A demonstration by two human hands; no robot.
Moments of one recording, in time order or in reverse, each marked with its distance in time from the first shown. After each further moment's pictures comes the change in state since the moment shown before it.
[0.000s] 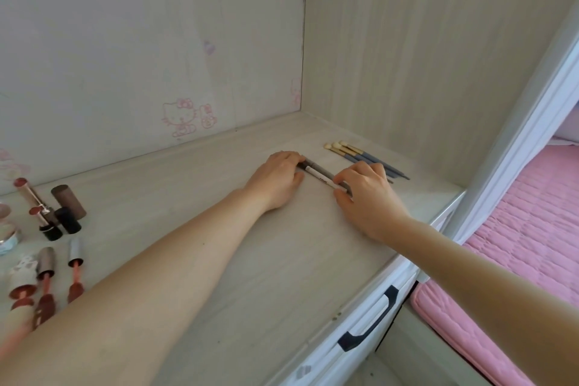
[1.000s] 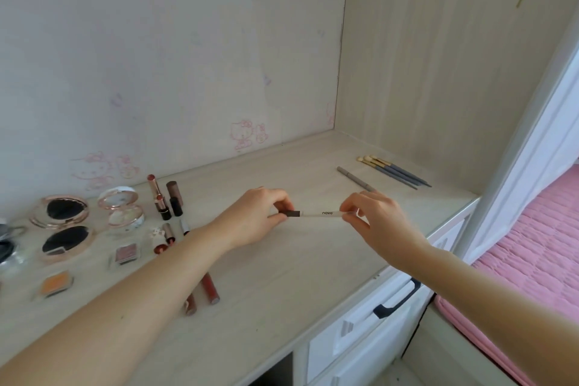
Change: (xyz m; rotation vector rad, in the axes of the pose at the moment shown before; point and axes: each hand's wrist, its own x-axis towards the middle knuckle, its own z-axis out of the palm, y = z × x) left_hand -0.167 -0.012 -0.099 -0.063 -0.017 0.015; right_hand -0.069 -0.074 -0.031 0.179 0.089 -0.255
